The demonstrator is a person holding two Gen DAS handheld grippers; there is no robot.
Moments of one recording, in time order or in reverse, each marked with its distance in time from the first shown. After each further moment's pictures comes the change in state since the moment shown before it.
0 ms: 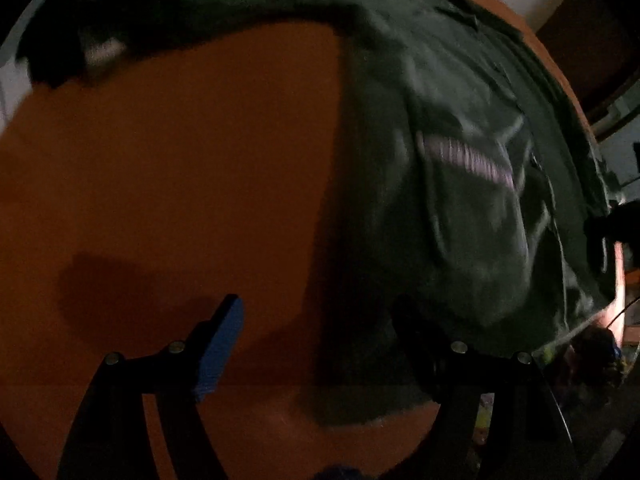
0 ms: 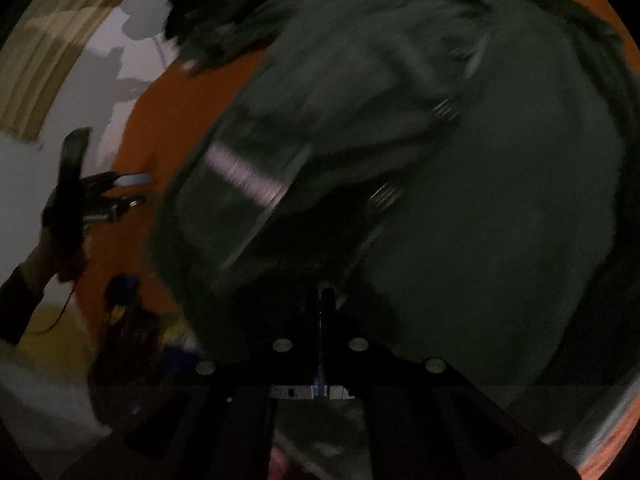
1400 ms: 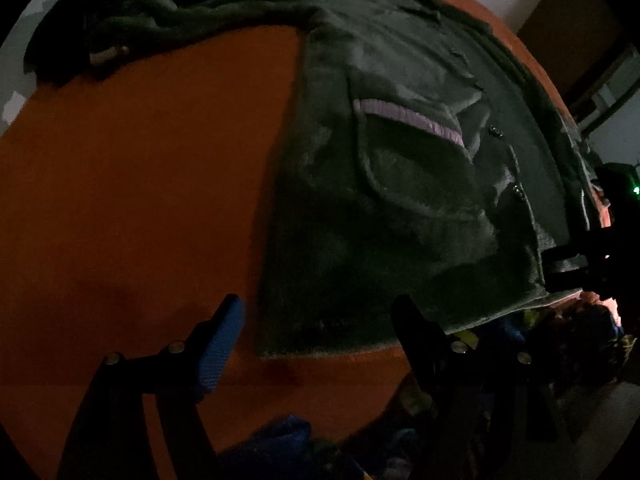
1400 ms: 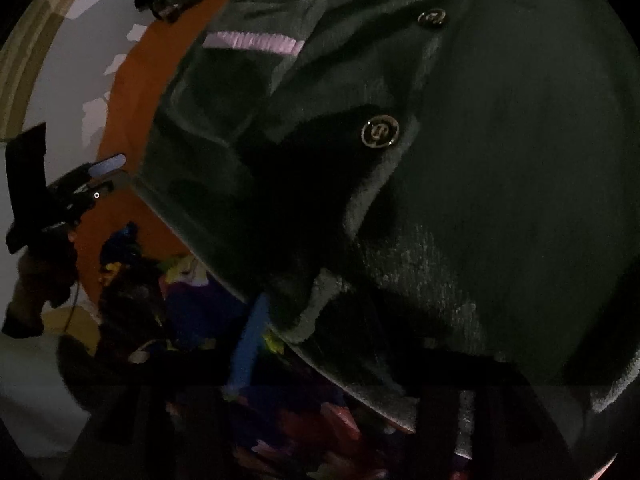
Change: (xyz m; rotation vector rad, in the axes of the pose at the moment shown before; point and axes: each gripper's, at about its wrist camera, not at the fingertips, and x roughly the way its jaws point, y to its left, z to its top) left arm -0.007 -0.043 -0.023 0.084 -0.087 0.017; right arm 0.059 0.029 -0.070 0.149 0.143 -0.022
